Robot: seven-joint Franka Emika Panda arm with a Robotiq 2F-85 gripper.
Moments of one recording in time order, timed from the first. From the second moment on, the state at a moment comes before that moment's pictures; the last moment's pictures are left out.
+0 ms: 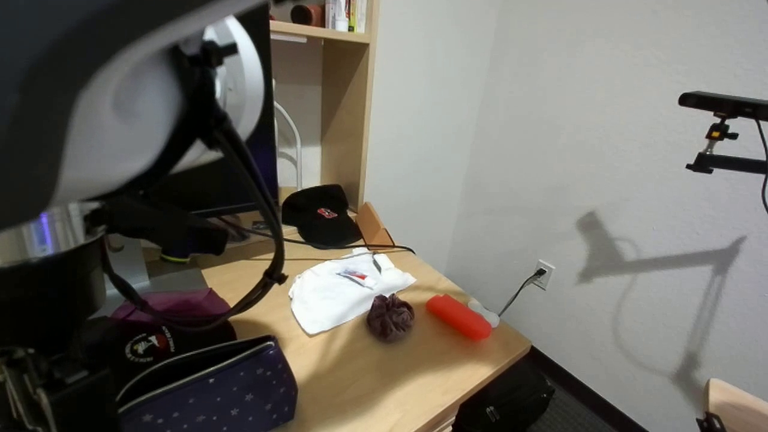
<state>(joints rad) 0.32 0.65 0.38 -1.47 -0.12 2.13 -1.08</state>
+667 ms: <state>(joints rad) 0.37 0.73 0.36 -1.36 -0.11 2.01 -1.04</state>
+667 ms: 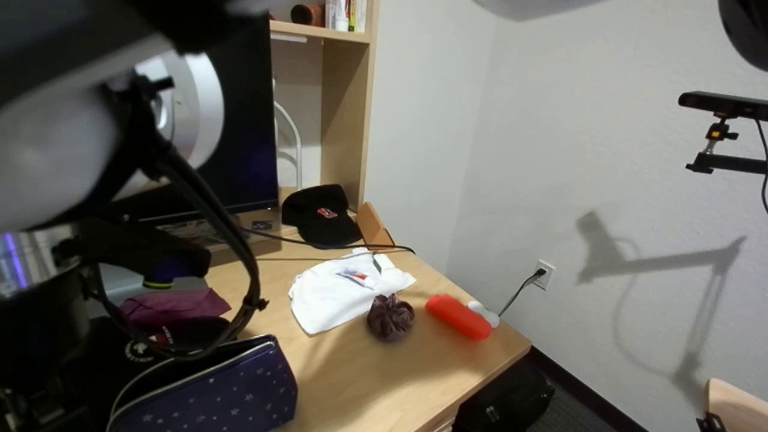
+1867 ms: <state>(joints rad) 0.39 0.77 0.35 -1.32 -0.11 2.00 -1.01</state>
